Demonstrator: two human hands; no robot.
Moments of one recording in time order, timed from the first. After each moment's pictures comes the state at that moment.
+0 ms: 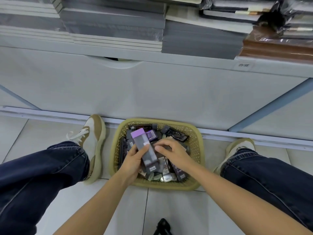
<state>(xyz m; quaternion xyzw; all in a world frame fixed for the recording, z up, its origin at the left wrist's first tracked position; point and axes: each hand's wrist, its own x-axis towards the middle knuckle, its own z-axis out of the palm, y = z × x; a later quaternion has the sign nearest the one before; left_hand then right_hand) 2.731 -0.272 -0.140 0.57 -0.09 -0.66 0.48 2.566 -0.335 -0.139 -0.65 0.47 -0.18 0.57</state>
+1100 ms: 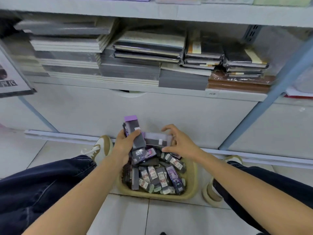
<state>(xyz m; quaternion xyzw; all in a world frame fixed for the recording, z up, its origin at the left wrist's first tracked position) 2.755 -0.298 -0.015 0.61 -0.17 -0.53 0.57 2.546 -0.359 -0.029 -0.77 0.42 -0.18 0.44</state>
